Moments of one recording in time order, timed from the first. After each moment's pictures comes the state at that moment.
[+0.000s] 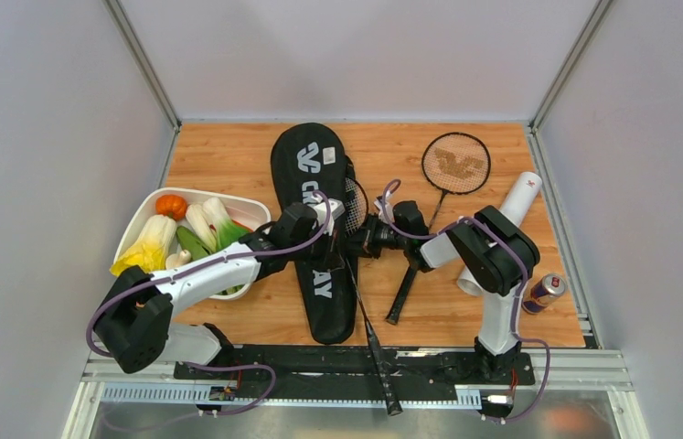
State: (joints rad) left arm -0.75 1.33 0.76 -0.15 0.26 -0.40; right arm 0.56 1.92 0.68 0.83 -0.65 1.21
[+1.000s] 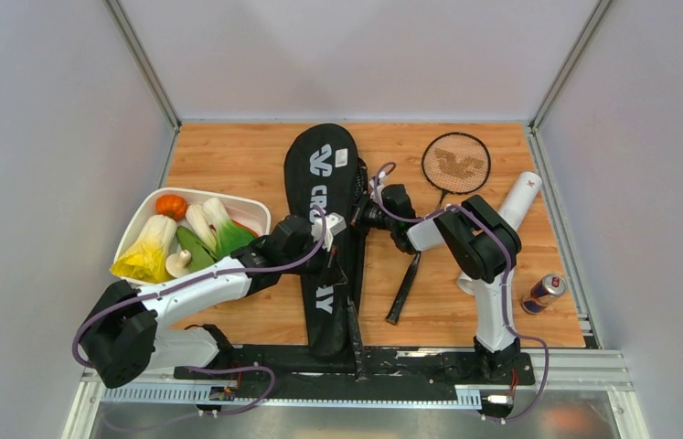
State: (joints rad) left arm -0.79 1.22 0.65 -0.09 0.39 -0.36; right arm 0.55 2.07 0.95 0.79 -0.55 1.24
